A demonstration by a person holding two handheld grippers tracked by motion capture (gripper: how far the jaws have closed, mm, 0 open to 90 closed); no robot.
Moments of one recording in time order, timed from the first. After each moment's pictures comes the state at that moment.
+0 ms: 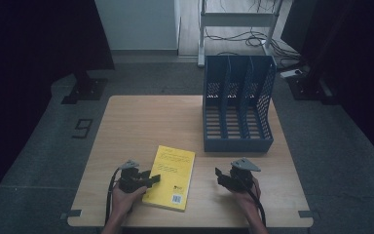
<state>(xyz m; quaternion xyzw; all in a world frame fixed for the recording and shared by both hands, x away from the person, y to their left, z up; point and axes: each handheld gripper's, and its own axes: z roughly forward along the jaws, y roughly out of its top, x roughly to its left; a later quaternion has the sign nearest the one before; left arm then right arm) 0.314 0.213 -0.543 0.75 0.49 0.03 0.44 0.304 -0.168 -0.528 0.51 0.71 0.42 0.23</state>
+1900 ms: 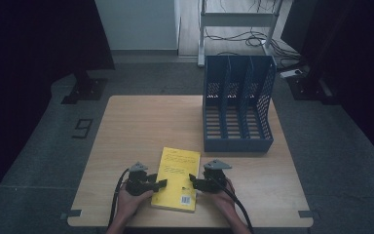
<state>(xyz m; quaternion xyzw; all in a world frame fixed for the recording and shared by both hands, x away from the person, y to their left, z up) 0.308 0.190 -0.544 0.78 0.46 0.02 0.42 0.314 -0.095 -0.547 0.47 0.76 0.43 0.14</state>
